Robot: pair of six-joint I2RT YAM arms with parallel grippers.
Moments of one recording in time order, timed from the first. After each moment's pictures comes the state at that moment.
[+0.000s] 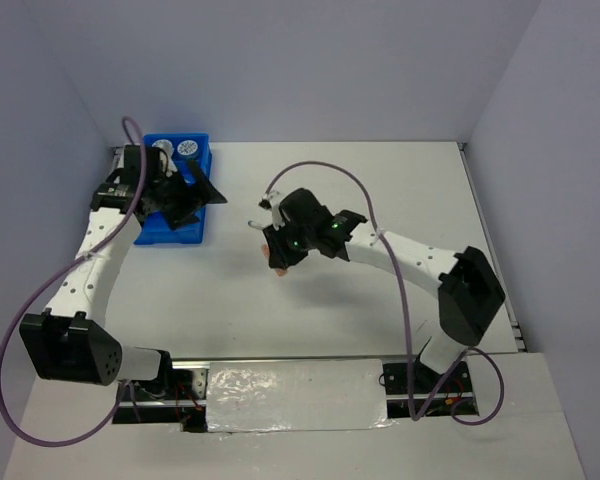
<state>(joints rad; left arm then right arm) -0.01 1.35 1.36 -0.83 0.28 -0.62 0.85 1.68 1.26 -0.47 -0.17 0.16</state>
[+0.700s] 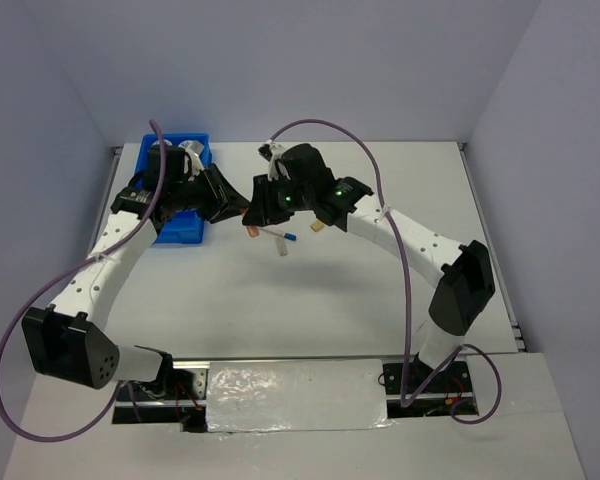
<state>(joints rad) -0.21 1.34 1.30 -0.64 0.48 -0.82 0.78 1.70 1.59 -0.41 -0.34 0.48</state>
